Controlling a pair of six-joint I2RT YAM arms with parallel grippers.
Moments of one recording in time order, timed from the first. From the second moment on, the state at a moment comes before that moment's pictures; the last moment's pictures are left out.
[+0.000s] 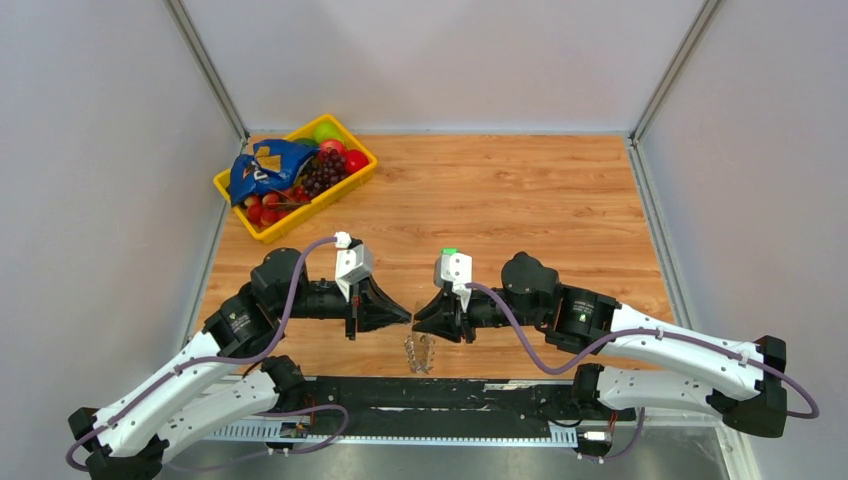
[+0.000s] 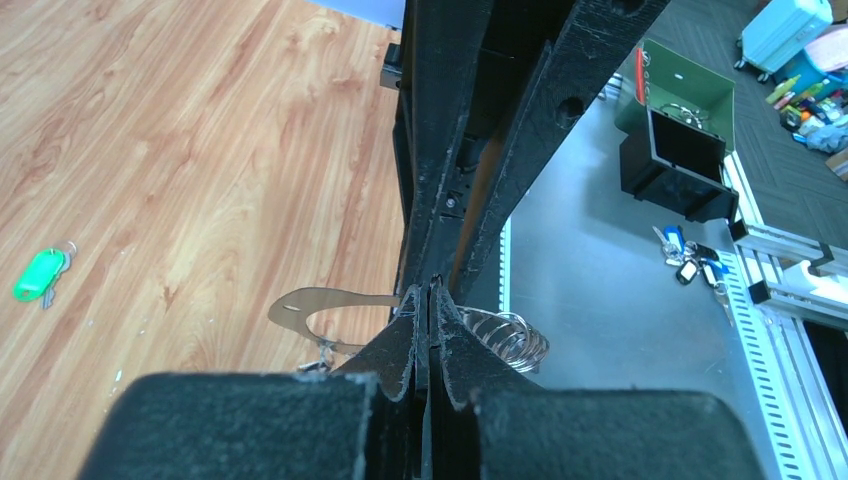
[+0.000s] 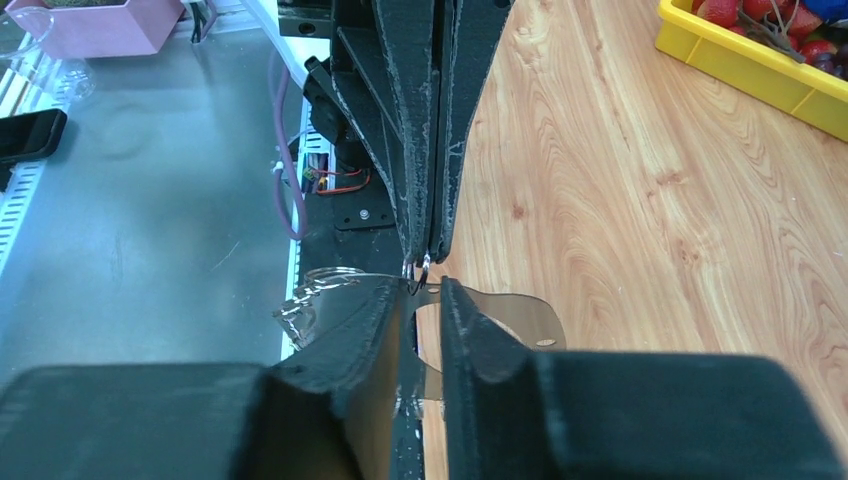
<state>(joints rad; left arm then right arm) -0.85 0.64 0.79 -0.31 0.67 -0.18 1.21 0.96 0.92 -0.18 -0.32 0.01</state>
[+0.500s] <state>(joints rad) -0.85 0.64 0.79 -0.30 0.66 -0.18 1.21 0.95 0.92 -0.18 -0.29 0.01</state>
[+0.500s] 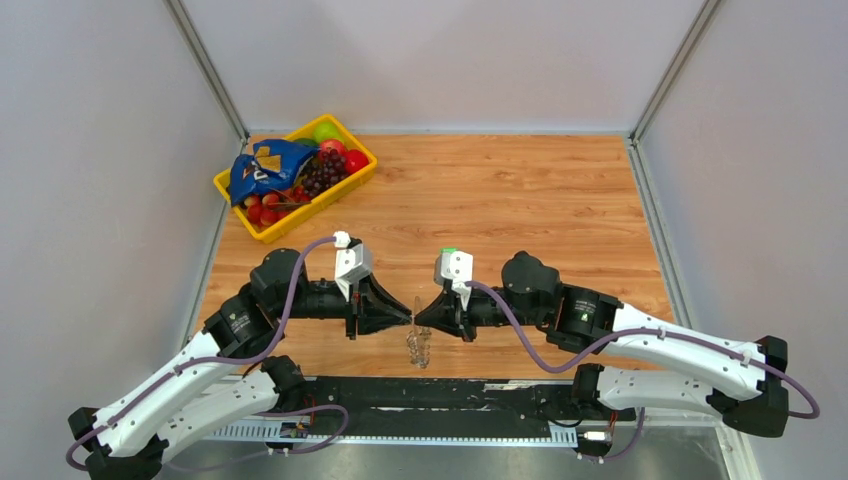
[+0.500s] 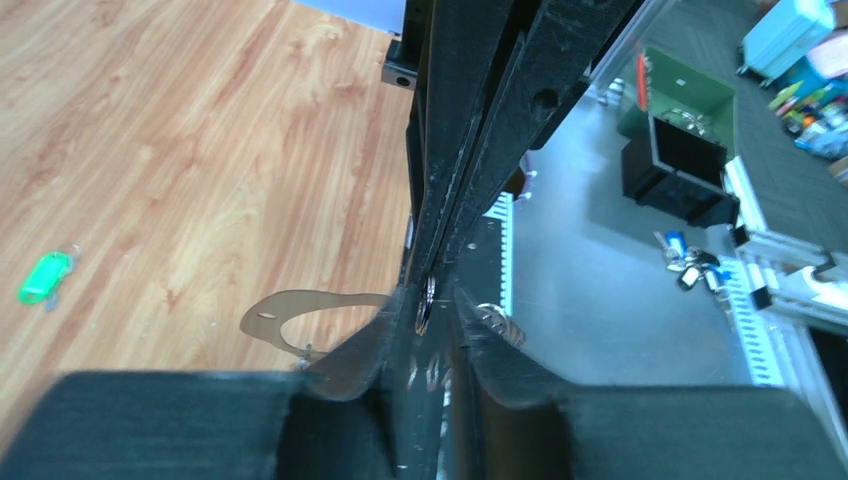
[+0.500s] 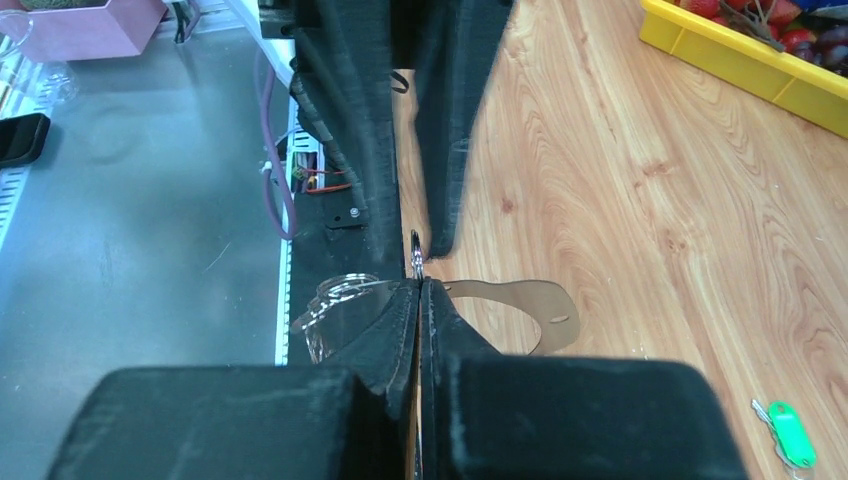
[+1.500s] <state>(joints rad) -0.85 0.62 0.79 -0.39 0.42 -0.19 1.21 1.29 1.35 -0.89 -0.19 -0.06</state>
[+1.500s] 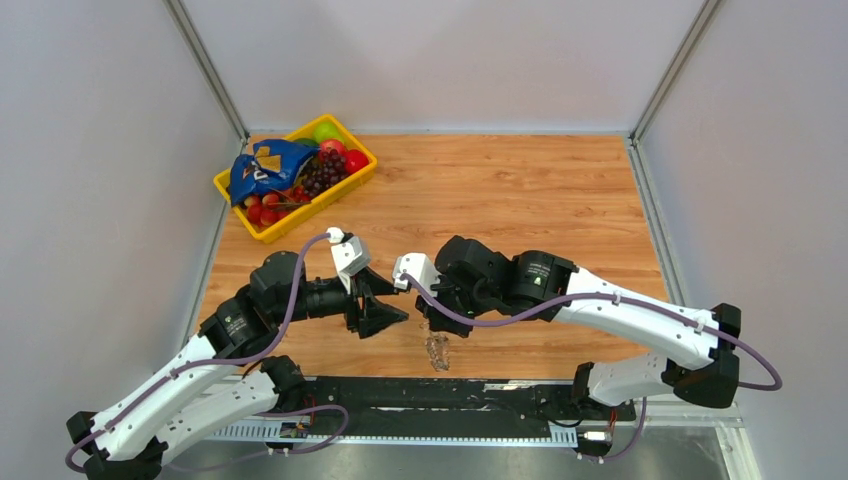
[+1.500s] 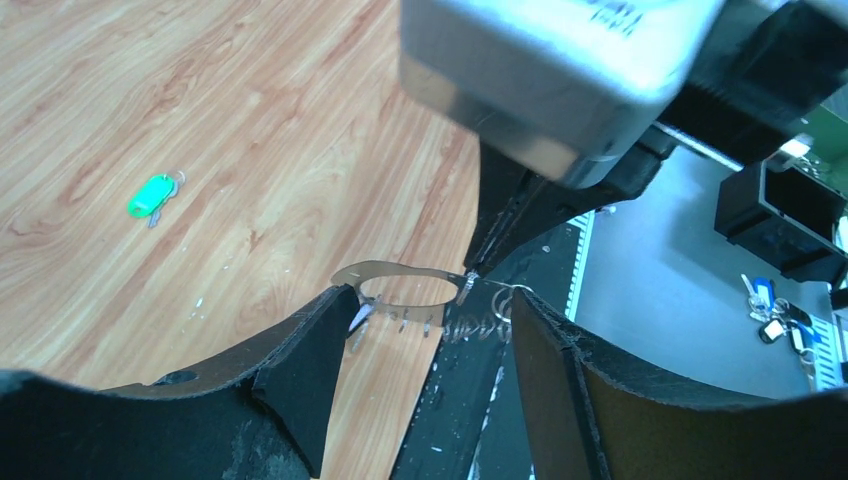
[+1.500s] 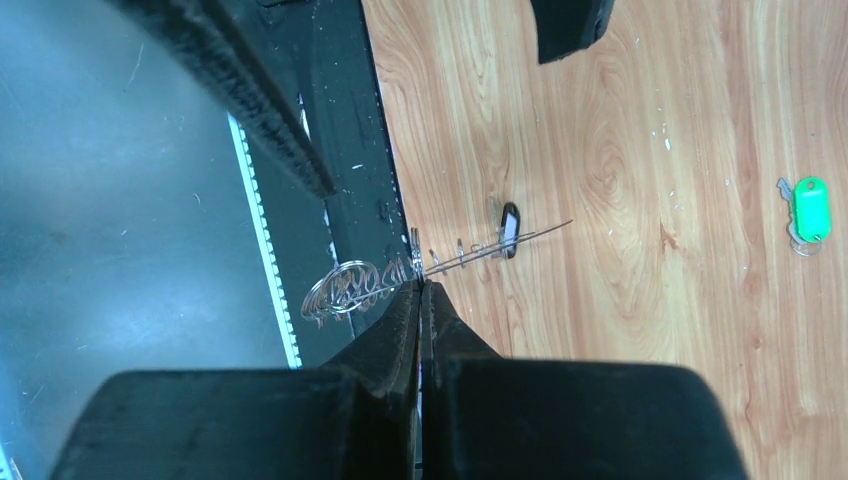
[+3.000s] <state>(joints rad) -0.88 0.68 0.68 -0.15 0.63 -0.31 1.21 1.34 1.48 -0.97 -0.26 -0.08</state>
